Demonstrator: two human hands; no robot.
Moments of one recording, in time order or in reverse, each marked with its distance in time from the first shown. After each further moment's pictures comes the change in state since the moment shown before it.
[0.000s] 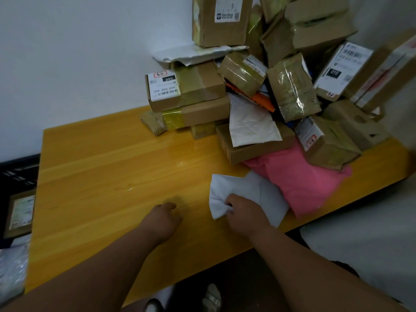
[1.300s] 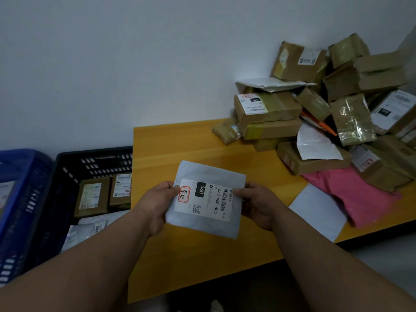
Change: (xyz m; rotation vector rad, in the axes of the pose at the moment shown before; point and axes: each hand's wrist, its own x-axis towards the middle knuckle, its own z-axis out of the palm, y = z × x) left_hand -0.074 -0.178 -0.131 -1.188 0.084 0.018; right_hand -0.018 -0.224 0.020 1.266 -0.167 0.295
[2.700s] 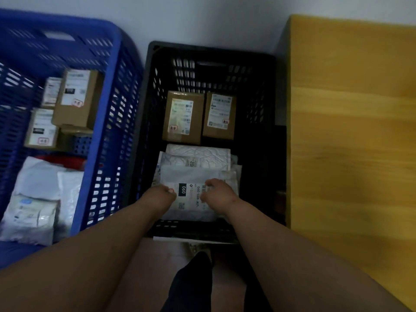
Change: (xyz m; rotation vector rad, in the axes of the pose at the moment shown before) left_hand 0.137 -0.156 -0.386 0.549 0.263 -0.497; right_hand 0.211 0.257 0.386 -0.999 -0.280 0.346
